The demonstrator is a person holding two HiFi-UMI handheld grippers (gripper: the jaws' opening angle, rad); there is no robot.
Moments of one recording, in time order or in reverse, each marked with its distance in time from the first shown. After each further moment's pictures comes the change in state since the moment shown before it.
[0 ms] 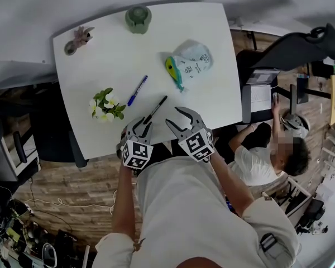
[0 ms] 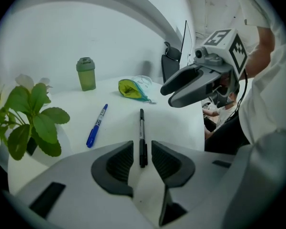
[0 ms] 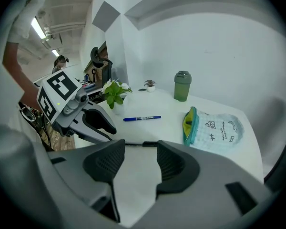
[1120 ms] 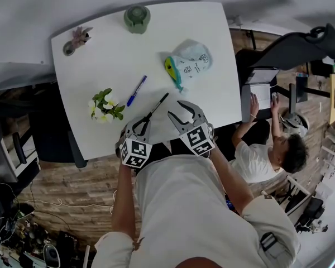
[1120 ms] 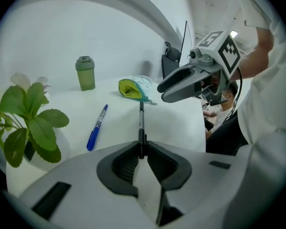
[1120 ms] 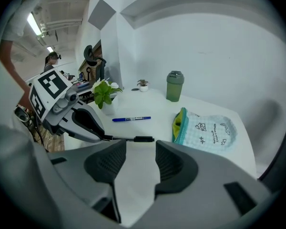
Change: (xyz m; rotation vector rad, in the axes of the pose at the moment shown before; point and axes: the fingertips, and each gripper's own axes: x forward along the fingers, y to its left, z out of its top) left arm 0.004 0.004 0.002 -0.002 0.001 -0.018; right arm 0.007 -0.028 0.003 0.007 -0.002 -0.063
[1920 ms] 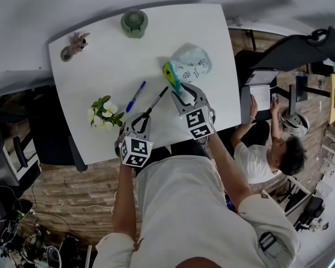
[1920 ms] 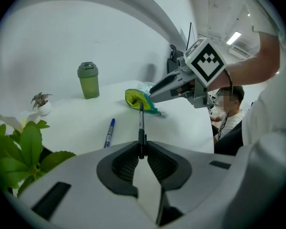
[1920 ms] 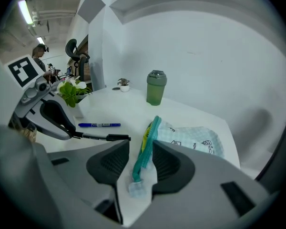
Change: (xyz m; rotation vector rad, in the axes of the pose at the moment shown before) left arm 0.006 0.025 0.044 -0.017 -0.014 0.031; right arm 0.031 -0.085 0.026 -0.013 0.038 -0.156
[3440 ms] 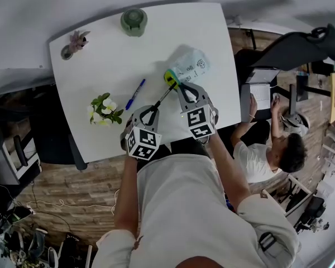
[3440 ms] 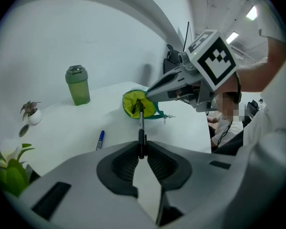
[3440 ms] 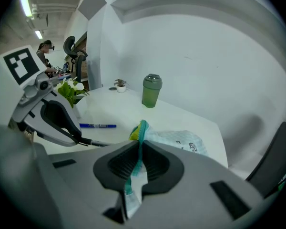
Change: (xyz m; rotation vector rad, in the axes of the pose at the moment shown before) left arm 0.016 -0.015 0.032 0.019 0.010 -0.041; right arm -0.015 -0.009 0.010 -0.015 0.011 -0.063
